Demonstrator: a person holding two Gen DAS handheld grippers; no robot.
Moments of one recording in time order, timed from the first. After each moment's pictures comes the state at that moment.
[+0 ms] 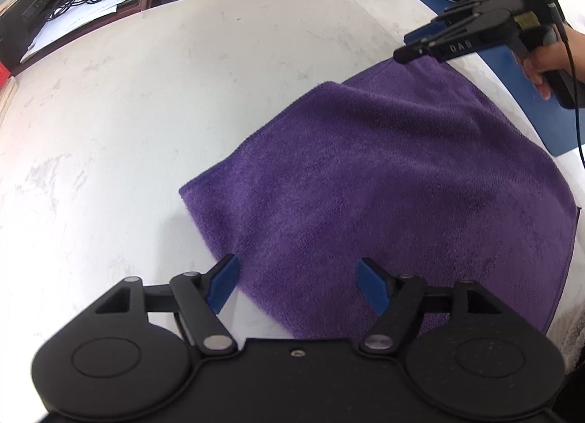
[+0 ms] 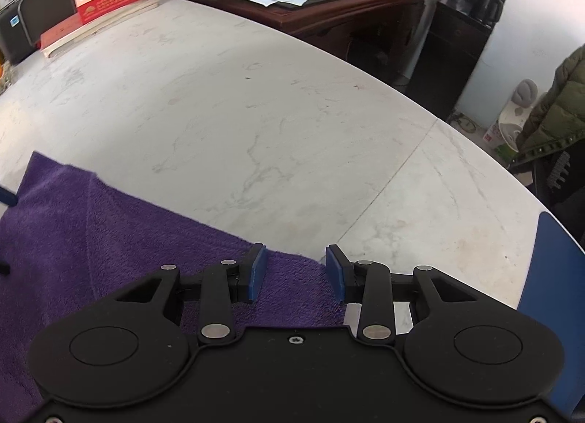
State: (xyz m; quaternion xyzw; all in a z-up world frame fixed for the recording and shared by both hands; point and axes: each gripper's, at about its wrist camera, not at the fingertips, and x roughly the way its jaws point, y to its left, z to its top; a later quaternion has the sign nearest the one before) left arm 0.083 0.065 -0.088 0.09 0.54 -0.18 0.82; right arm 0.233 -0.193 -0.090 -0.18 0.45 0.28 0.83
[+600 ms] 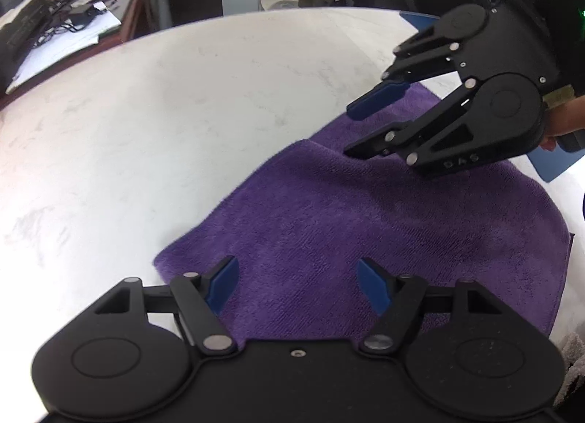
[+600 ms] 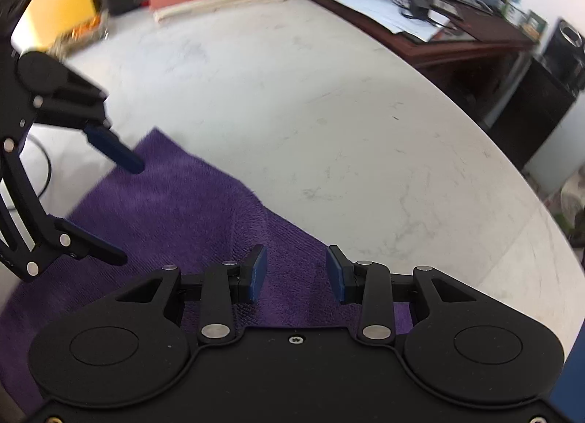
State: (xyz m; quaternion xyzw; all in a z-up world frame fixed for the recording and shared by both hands) left arm 0.112 0.042 -0.085 0.09 0.53 -0.20 0.82; right arm 0.189 -0.111 -0.080 -0.26 0.42 0.42 0.76
